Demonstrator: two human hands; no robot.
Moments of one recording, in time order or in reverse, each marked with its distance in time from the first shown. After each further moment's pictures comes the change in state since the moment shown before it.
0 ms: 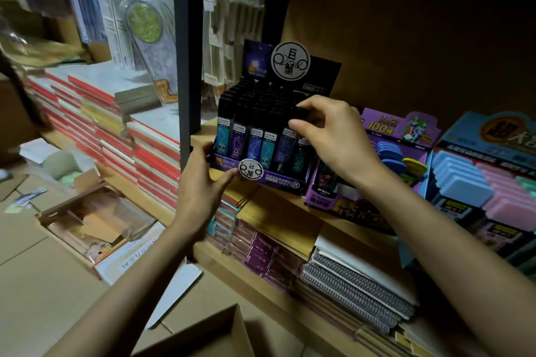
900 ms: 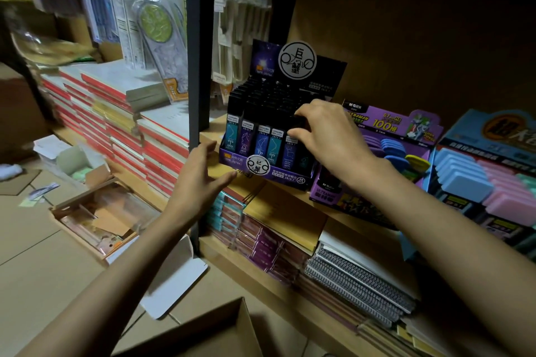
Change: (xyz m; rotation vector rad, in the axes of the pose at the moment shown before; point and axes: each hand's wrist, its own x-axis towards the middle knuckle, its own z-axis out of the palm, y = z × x) left_hand -0.002 -0.003 -0.026 0.120 -0.103 0.041; right_hand 0.002 -0.001 0.007 -0.476 -0.111 -0.156
